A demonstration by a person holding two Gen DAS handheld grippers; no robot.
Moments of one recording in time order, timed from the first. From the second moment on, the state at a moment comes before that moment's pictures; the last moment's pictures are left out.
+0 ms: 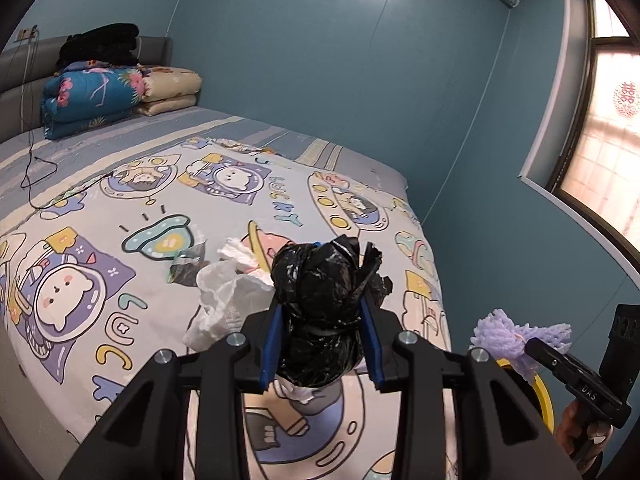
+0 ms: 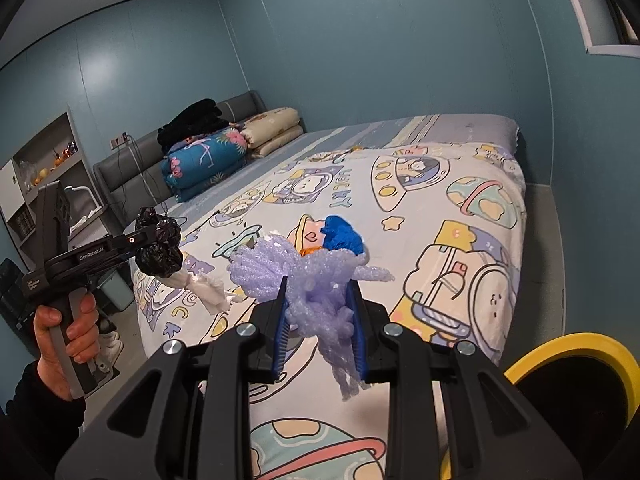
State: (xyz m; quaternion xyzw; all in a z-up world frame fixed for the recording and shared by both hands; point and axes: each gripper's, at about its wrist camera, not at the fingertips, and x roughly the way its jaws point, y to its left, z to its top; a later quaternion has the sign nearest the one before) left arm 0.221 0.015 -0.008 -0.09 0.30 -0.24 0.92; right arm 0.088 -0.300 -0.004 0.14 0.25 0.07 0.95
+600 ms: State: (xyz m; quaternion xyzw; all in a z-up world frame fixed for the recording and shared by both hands) left arm 0.189 -0.056 0.029 -0.07 0.27 -0.30 0.91; right arm 0.043 -0.344 0.020 0.13 0.20 0.01 0.97
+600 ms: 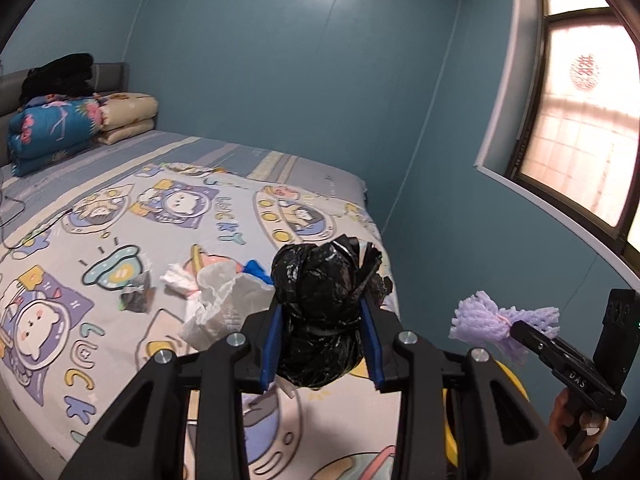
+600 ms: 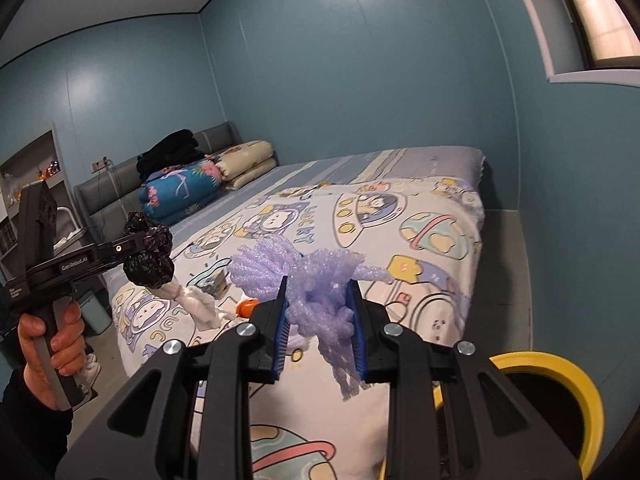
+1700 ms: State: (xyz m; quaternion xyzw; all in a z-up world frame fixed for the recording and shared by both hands) left arm 0.140 -0.189 0.033 -0.01 0.27 -0.43 0.86; right arm -0.045 -0.402 0.046 0.11 0.12 -0.14 0.98
